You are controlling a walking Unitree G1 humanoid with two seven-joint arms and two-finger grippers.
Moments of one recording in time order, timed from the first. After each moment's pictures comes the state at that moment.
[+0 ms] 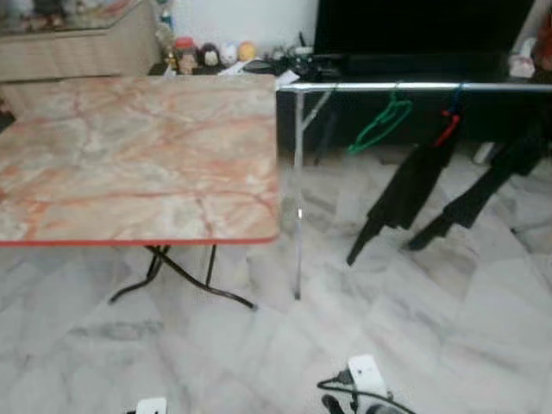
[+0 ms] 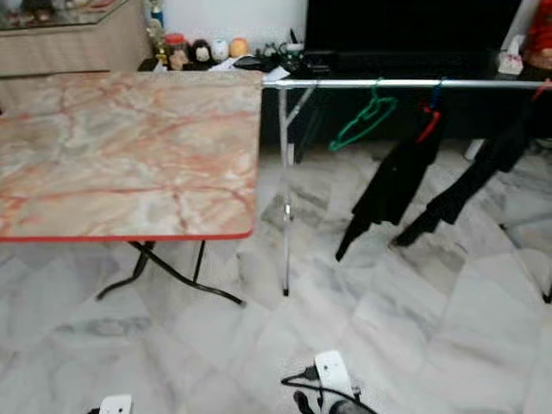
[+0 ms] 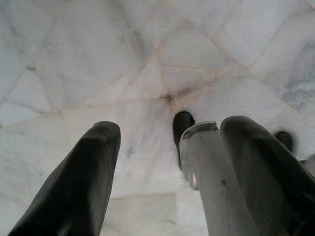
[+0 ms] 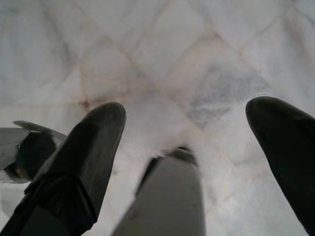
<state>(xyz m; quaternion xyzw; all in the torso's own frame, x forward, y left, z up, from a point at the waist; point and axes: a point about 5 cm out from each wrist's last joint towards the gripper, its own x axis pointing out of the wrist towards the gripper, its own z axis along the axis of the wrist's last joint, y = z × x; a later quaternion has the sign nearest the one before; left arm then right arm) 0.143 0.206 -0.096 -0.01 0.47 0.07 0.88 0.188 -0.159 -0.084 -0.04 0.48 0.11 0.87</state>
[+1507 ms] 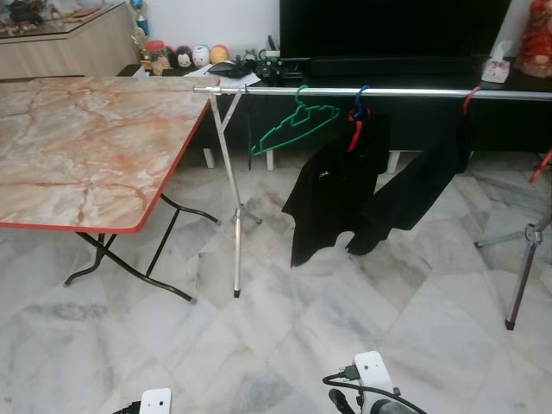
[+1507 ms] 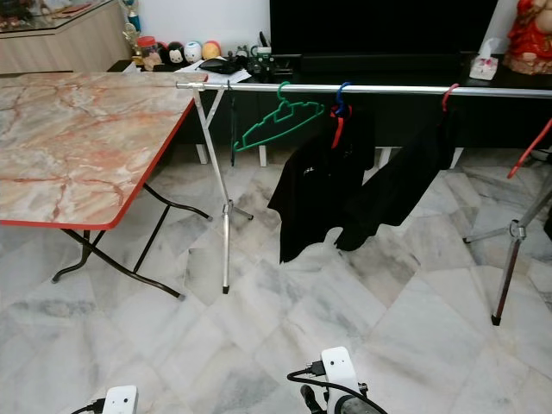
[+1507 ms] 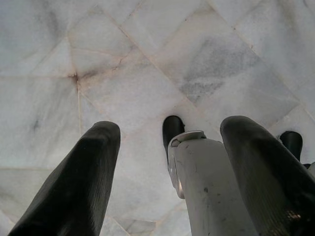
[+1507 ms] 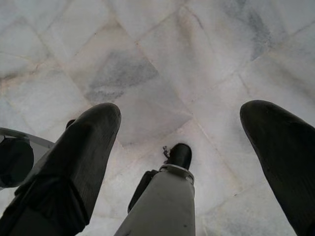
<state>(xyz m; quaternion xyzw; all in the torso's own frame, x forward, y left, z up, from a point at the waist) 0.153 0.199 -0.094 -0.02 0.46 0.07 0.88 0.191 -0.167 -0.082 -0.04 0.47 0.09 0.87</state>
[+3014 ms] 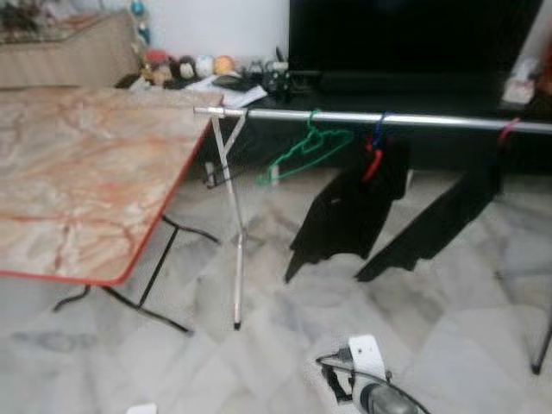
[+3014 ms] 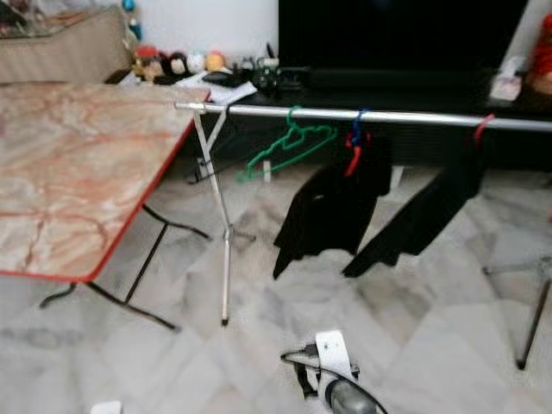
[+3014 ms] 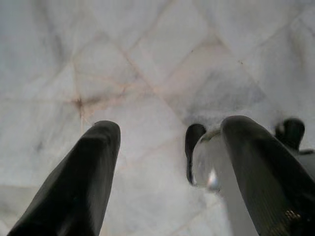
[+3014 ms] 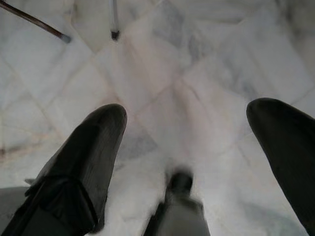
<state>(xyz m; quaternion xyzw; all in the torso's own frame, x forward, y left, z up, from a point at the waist) 0.138 0.209 -0.098 -0.03 0.48 0.08 0.87 0.204 -0.160 -0.076 -0.03 0.44 0.07 0.90</state>
